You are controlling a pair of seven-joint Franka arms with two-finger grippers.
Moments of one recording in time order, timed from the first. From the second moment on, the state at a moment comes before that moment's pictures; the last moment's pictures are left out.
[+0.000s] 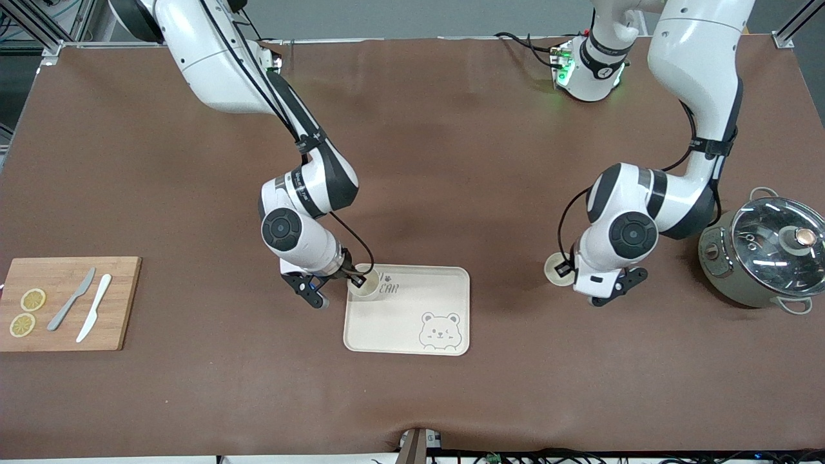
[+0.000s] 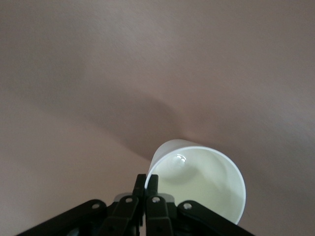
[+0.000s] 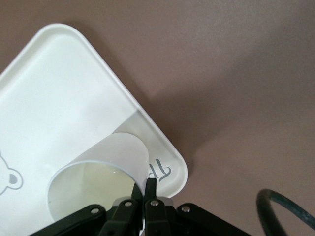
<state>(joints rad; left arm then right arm) -0.19 0.51 -0.08 -1.77 0.11 2.12 -0.86 0.54 0.71 -0.05 -1.53 0.27 2.30 1.04</state>
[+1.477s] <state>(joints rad) -0.05 0.43 -0.09 -1.69 0.12 2.17 -0.56 0.09 0.24 -0.09 -1.92 0.13 2.01 0.02</state>
